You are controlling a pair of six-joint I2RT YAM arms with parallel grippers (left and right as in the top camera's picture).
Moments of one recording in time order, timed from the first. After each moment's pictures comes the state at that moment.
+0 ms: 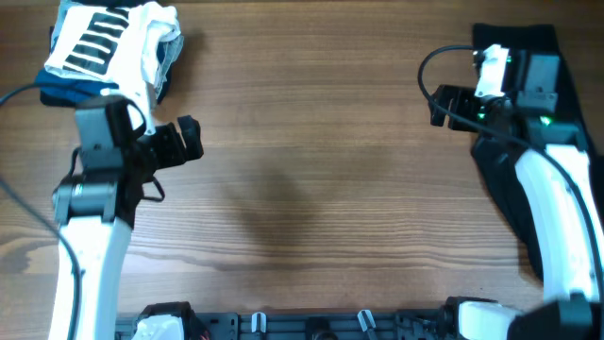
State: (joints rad) left arm 0.05 1.18 1.05 -0.74 0.13 -0.19; right arm -0.07 1.47 1.23 -0.74 -0.14 0.06
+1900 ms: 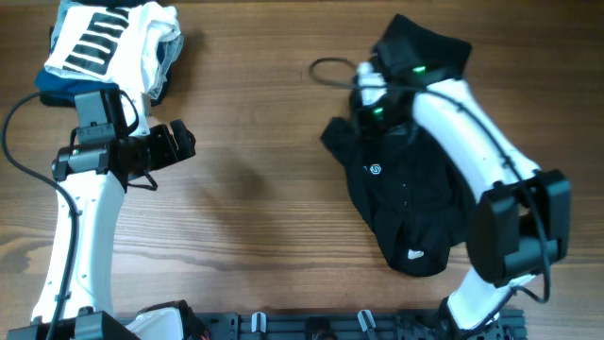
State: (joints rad) left arm 0.18 1.37 1.05 -0.79 0.23 -0.20; right arm 0.26 1.89 1.52 -1.01 -0.34 0.16
